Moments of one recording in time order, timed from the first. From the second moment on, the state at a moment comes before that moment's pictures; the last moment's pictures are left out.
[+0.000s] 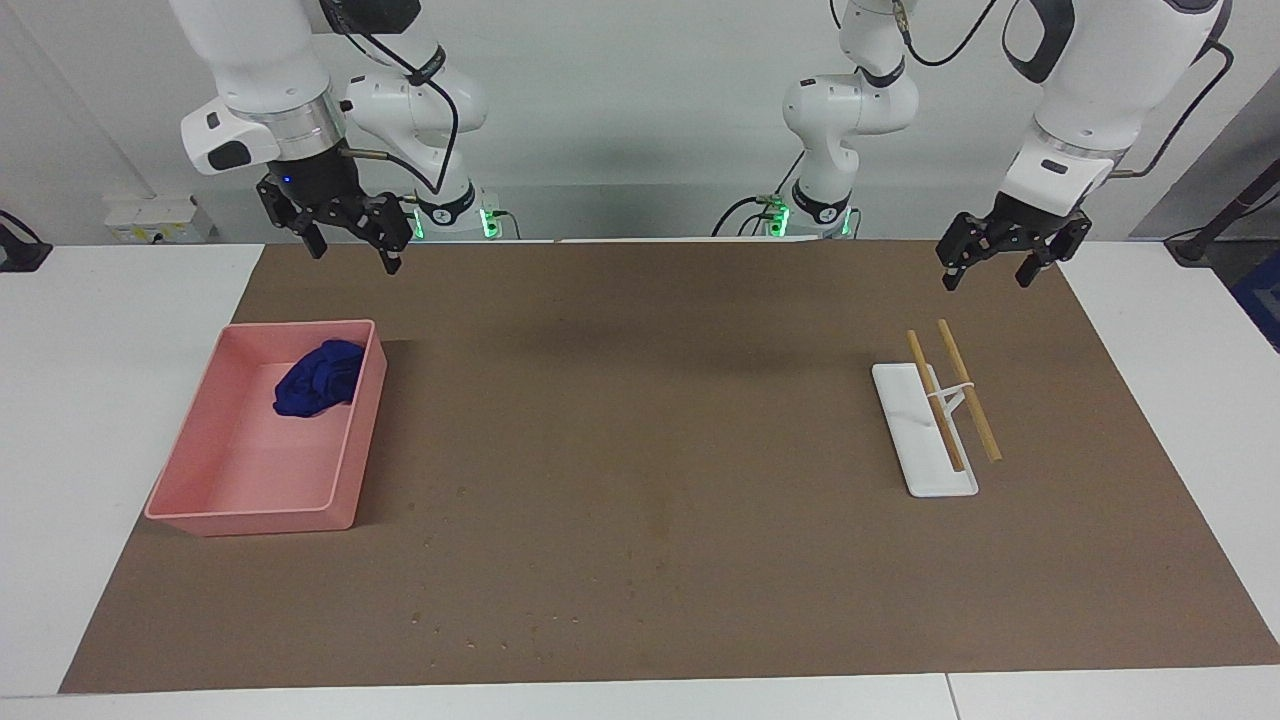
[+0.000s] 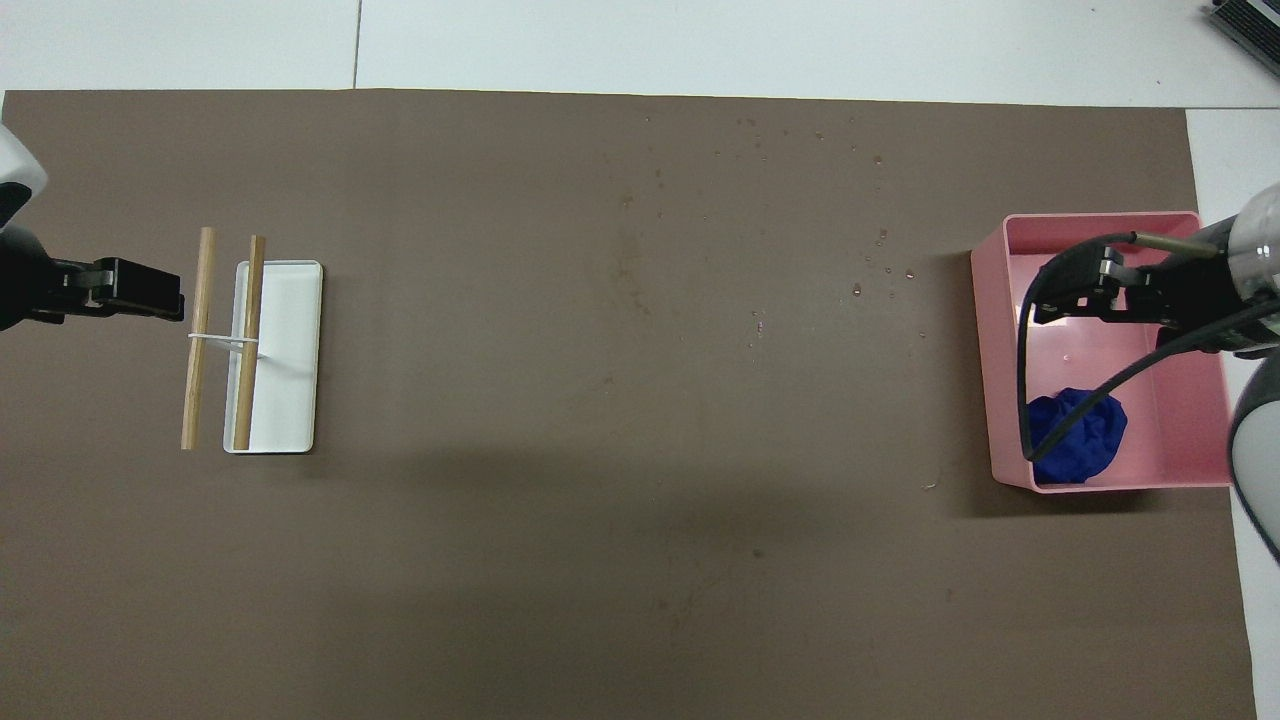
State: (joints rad) left arm -0.03 -0.02 -0.05 -1.62 0.01 1.65 -0.05; right arm -0.01 0.00 0.12 -1.52 -0.03 1.52 0.40
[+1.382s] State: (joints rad) left arm -0.03 -0.03 -0.05 -1.62 0.01 1.65 -0.05; right arm -0.02 0.00 0.12 -1.53 -0.03 1.51 0.23
